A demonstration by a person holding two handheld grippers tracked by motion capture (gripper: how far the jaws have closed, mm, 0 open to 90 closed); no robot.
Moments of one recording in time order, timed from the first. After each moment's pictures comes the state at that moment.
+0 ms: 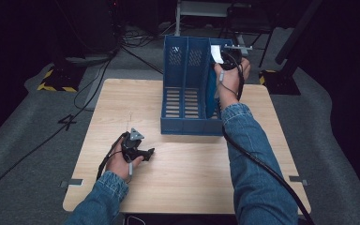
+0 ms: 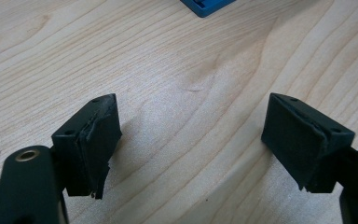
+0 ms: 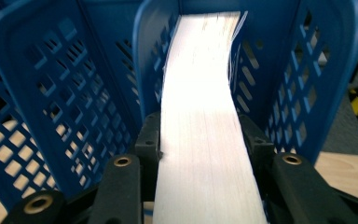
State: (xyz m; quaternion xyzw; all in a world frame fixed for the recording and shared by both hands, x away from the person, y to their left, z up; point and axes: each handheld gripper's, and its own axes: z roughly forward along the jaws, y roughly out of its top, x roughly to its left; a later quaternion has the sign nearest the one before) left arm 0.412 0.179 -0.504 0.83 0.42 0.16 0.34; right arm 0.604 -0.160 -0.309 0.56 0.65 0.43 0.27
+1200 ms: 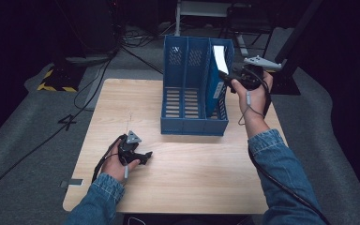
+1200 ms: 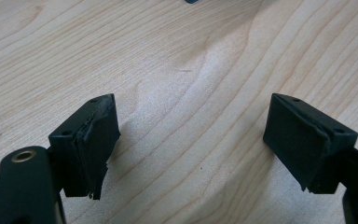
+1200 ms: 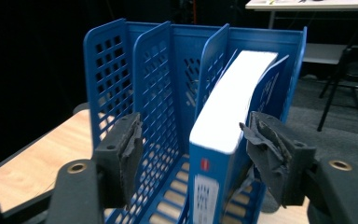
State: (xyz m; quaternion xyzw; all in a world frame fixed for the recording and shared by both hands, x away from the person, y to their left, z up) left arm 0.403 0.188 -0.504 0.84 0.40 0.15 0.34; right arm 0.511 -0.206 -0.288 0.43 0.69 0.52 0.27
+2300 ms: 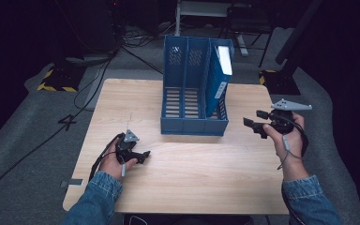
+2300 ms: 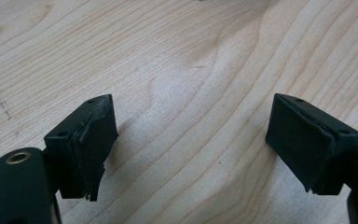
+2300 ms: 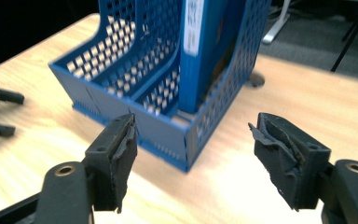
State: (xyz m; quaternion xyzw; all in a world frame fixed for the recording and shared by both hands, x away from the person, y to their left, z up) left arm 0.407 0.197 -0.504 0.84 0.39 0.15 0.34; right arm 0.417 -0.295 -0.355 0.43 0.76 0.44 0.20
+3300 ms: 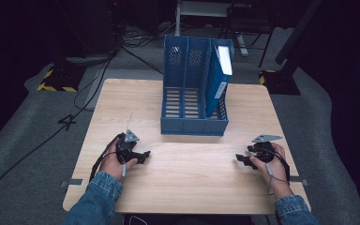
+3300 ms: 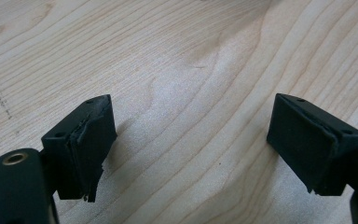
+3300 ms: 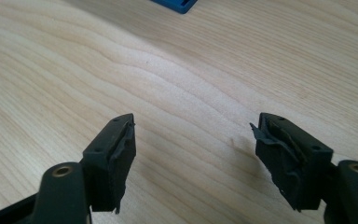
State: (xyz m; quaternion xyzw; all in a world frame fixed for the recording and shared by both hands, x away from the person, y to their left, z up) left arm 0.407 0.196 -0.504 0.84 0.40 0.15 0.34; right arm 0.407 -0.300 -0.489 0.43 0.83 0.32 0.14
